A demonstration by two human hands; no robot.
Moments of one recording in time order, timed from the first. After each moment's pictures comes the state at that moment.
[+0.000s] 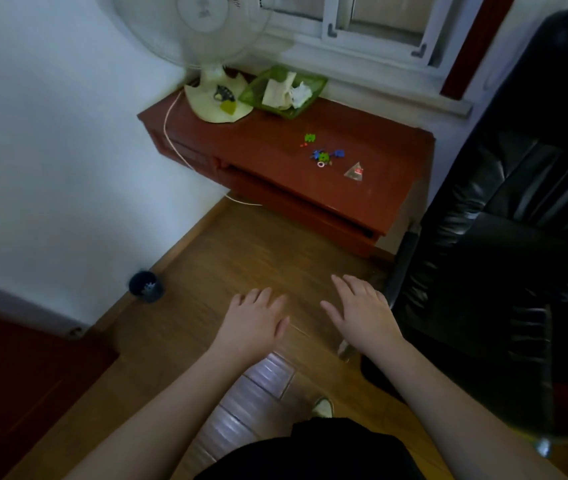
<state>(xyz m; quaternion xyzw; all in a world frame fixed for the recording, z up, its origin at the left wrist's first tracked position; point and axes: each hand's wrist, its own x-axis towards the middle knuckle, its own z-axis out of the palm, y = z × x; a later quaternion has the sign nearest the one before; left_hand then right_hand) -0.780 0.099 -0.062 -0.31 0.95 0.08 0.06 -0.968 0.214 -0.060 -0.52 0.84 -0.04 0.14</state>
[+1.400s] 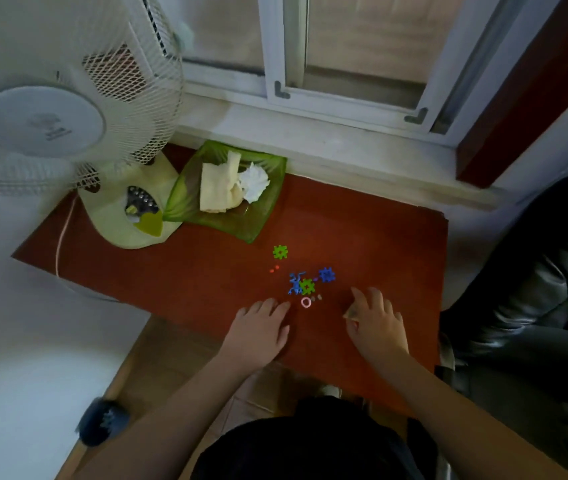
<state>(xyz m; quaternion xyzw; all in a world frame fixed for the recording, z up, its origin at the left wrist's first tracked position) -1.087 -0.275 -0.103 -0.19 0.97 0.10 0.11 -1.251 -0.101 -0.119 -0.35 0.93 -0.02 0.15</state>
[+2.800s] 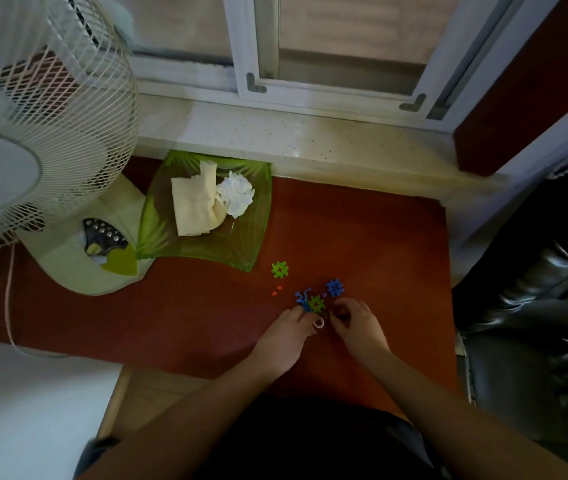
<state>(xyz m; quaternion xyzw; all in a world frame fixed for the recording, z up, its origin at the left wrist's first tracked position) -1.142 -0.318 -0.161 -0.07 0.94 0.32 0.10 -1.246 -0.169 -0.160 -0.15 0.91 -0.27 0.28</state>
